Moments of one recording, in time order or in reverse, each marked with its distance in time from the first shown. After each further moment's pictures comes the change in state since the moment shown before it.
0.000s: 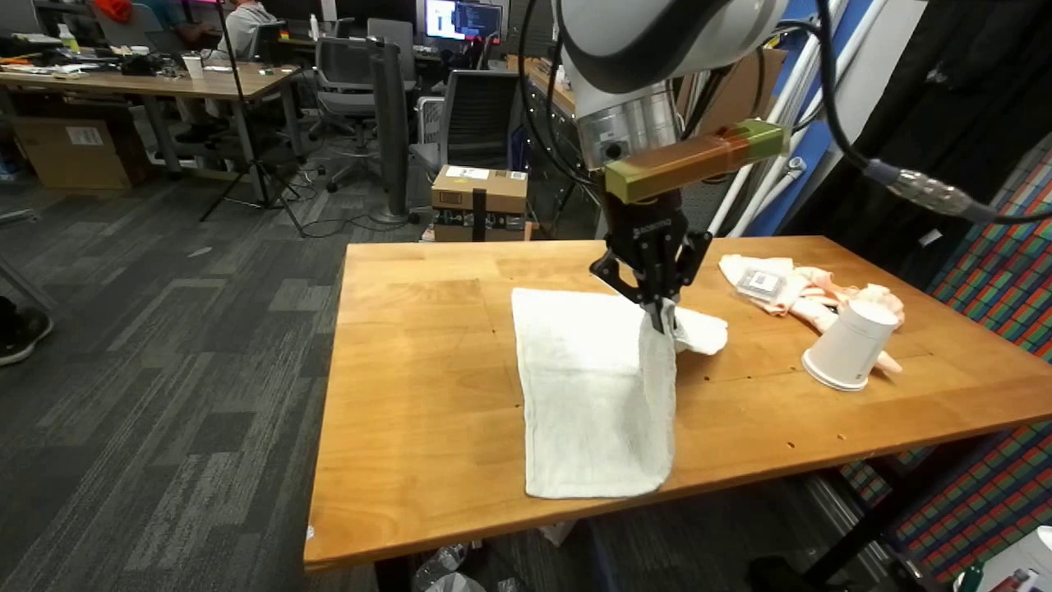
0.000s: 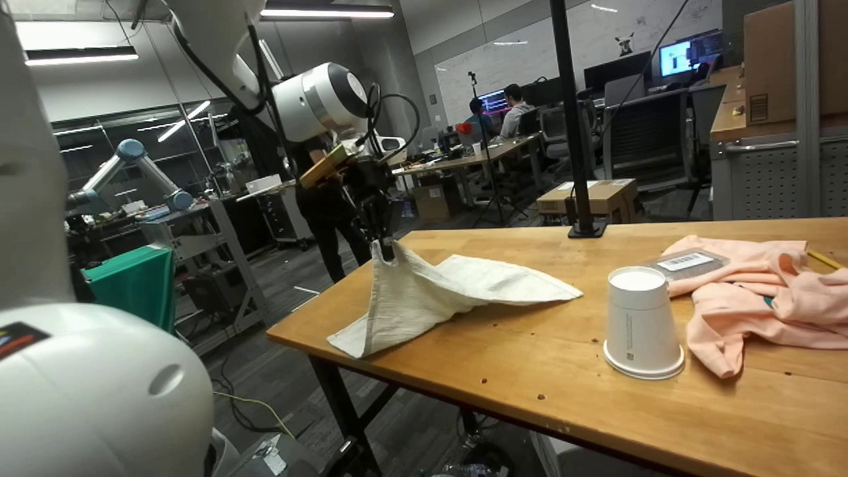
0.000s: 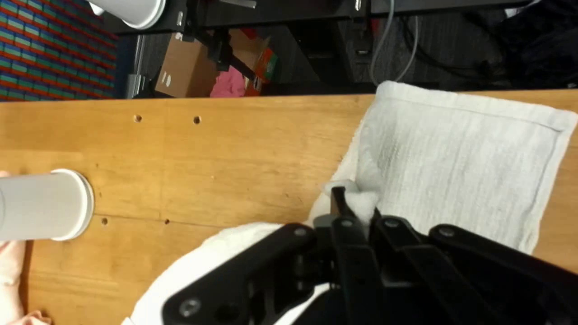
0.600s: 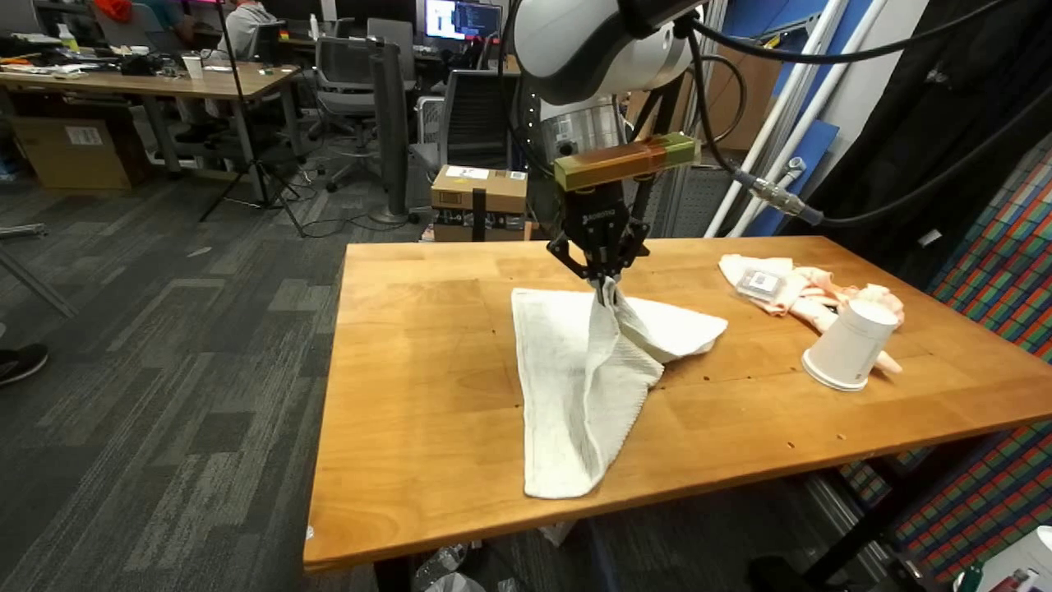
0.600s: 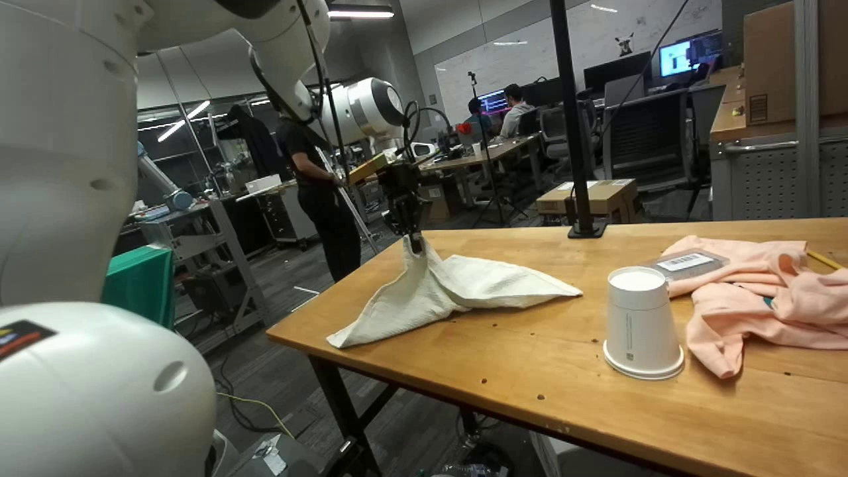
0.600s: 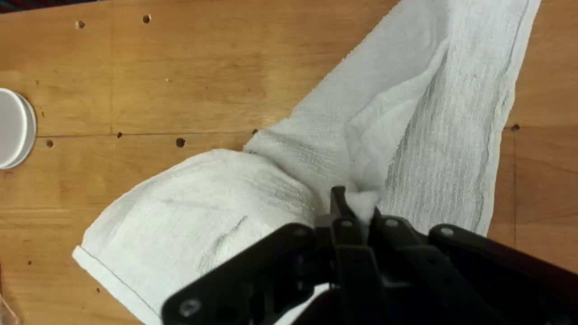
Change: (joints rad) arm 0.014 0.271 -0.057 0.317 -0.001 0.006 -0.017
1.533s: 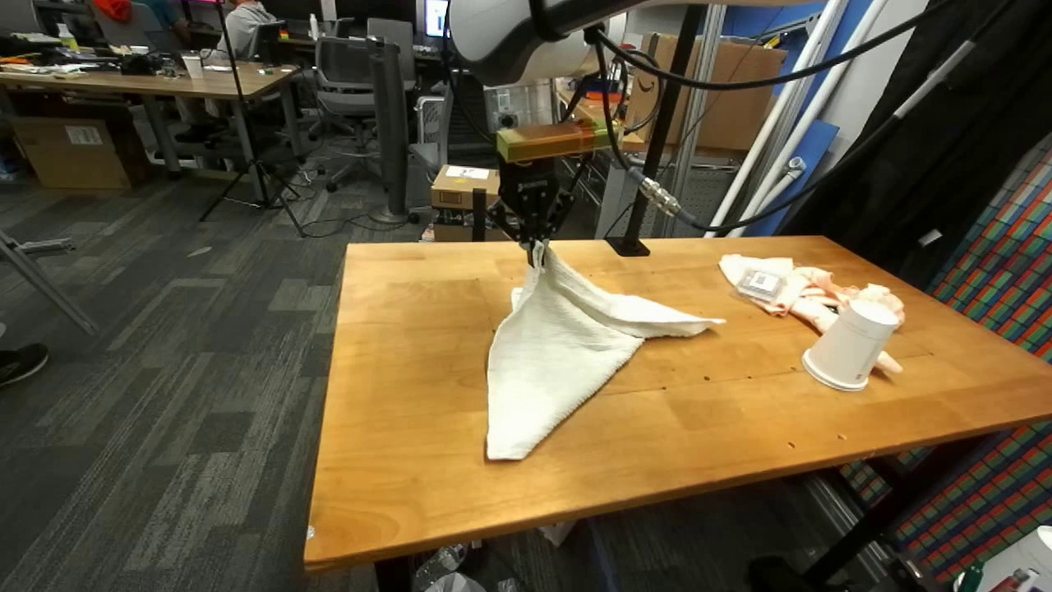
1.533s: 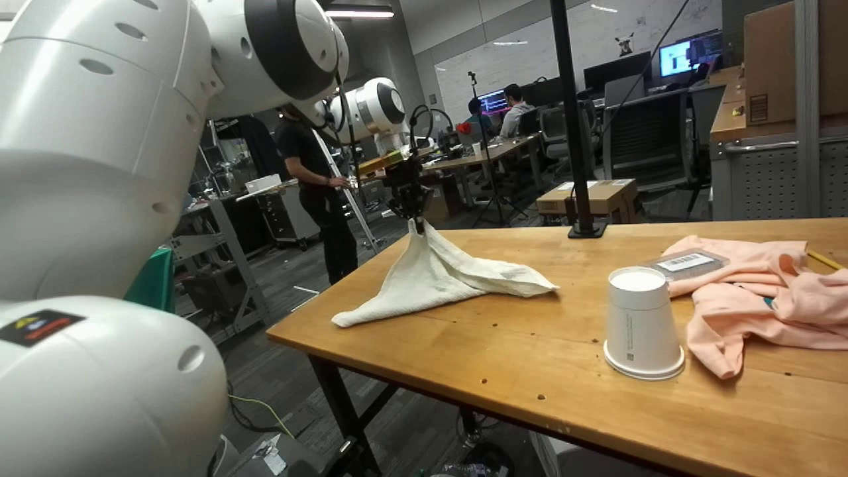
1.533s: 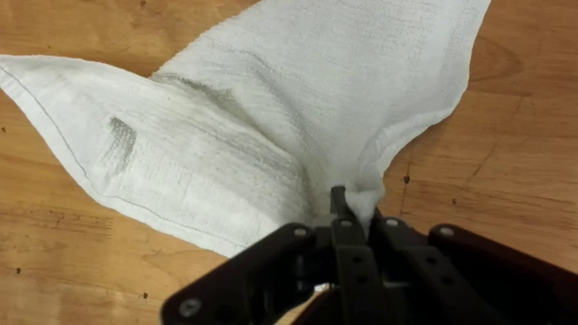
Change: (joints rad) arm 0.088 0.261 -0.042 0.426 0.005 -0.002 -0.139
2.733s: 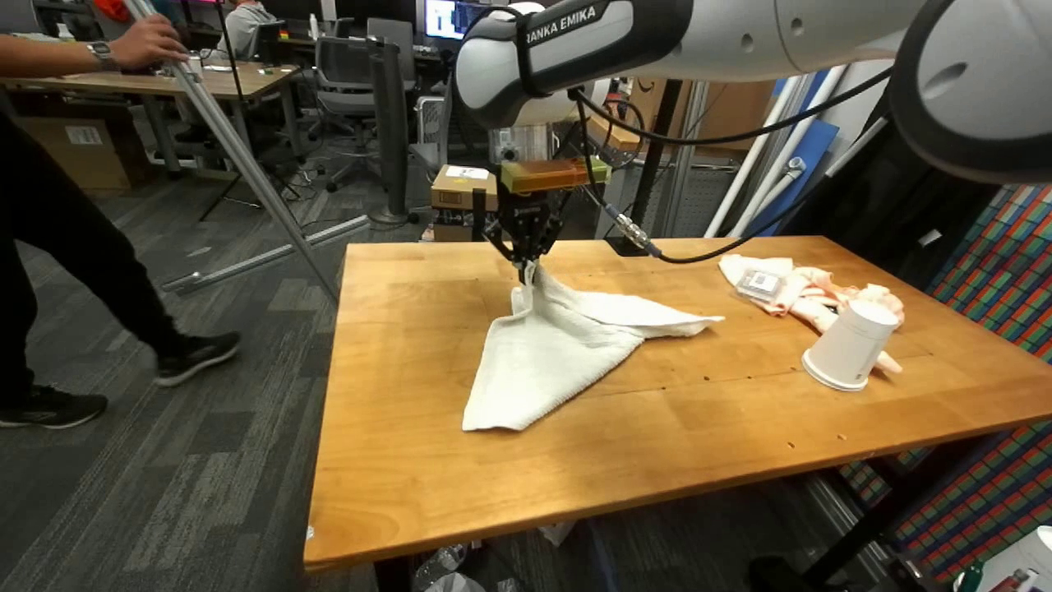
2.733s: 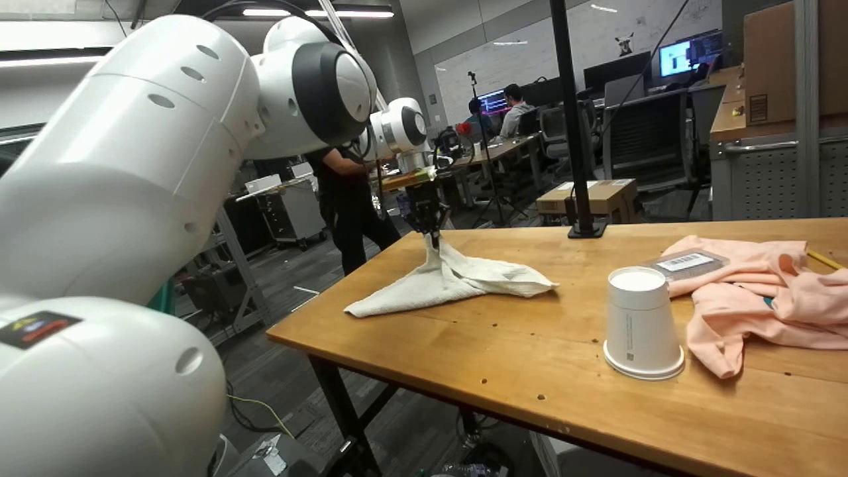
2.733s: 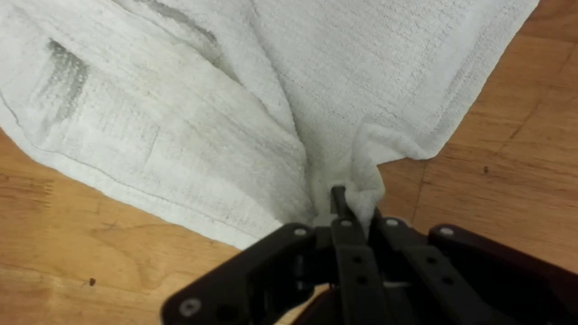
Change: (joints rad) arm -0.011 0.186 -0.029 0.186 0.052 0.019 -0.120
